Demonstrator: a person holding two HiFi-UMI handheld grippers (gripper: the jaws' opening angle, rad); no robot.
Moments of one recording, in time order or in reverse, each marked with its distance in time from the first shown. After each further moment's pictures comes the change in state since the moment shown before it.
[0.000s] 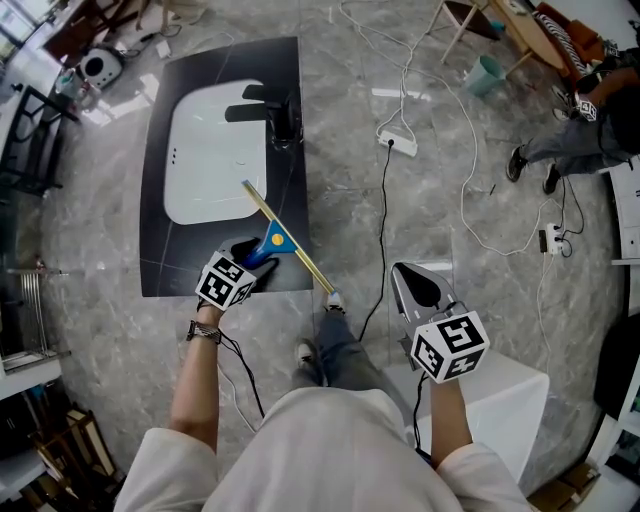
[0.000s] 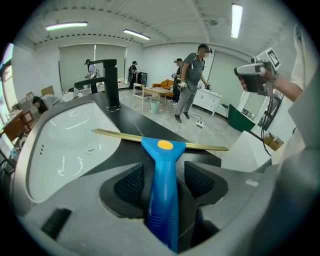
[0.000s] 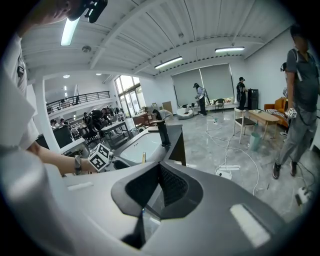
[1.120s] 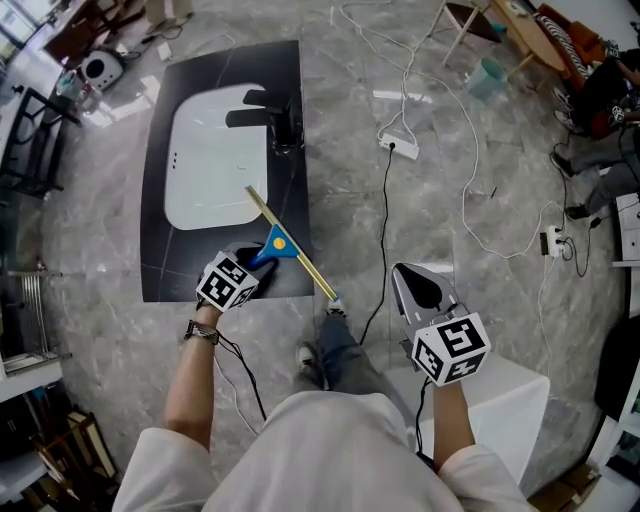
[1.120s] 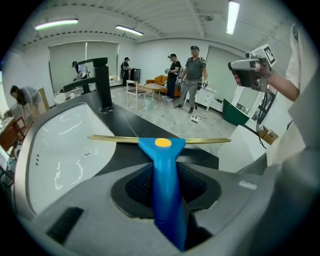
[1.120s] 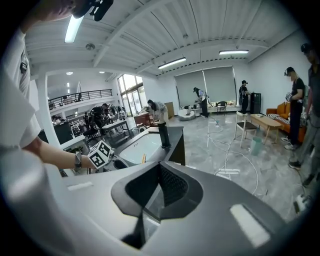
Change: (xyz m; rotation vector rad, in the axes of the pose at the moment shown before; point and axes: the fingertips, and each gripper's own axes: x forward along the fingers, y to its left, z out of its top) left arm 0.001 -0.002 0.008 0.055 0.055 -0.045; right arm 0.007 -0.002 0.011 -0.045 -0.004 0.004
